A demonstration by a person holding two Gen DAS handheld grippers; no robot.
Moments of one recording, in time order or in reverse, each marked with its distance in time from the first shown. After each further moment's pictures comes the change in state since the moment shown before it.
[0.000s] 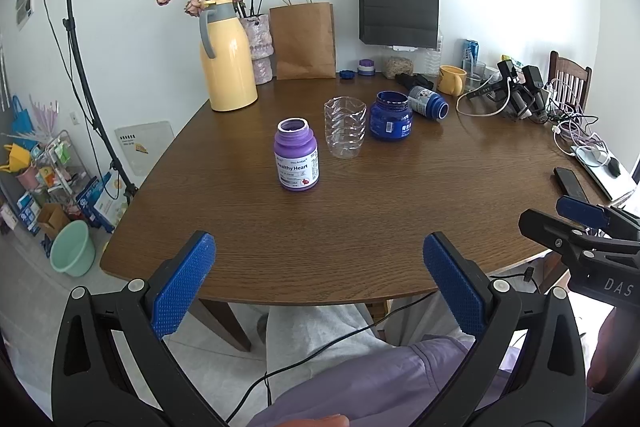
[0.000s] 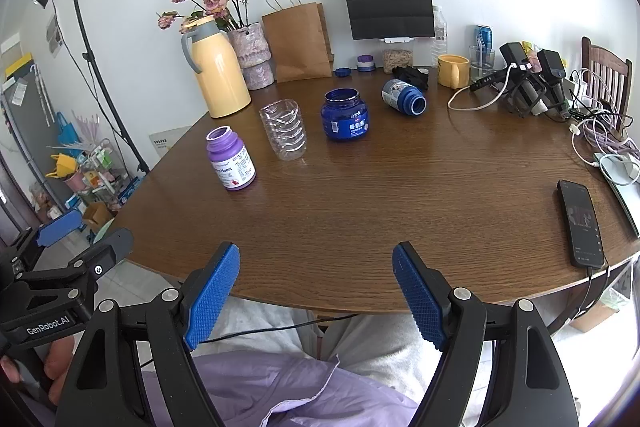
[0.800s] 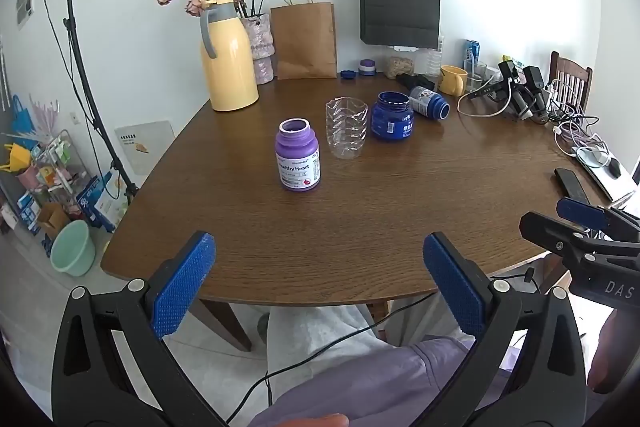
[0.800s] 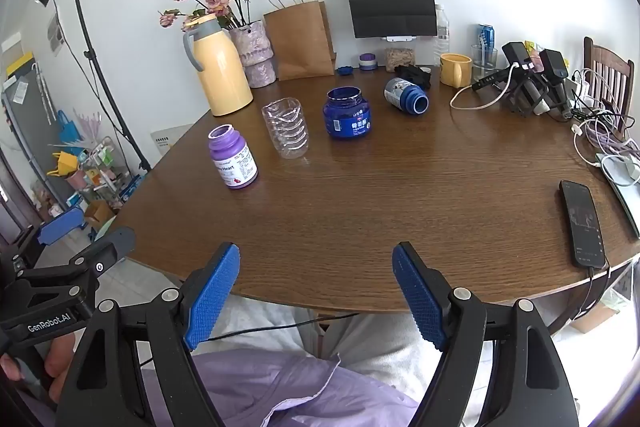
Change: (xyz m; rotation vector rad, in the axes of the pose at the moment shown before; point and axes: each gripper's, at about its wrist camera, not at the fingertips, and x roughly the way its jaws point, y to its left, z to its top) left arm 0.002 0.002 -0.002 -0.005 -0.002 0.002; right arm 0.001 -0.001 0.000 0.000 0.006 0.009
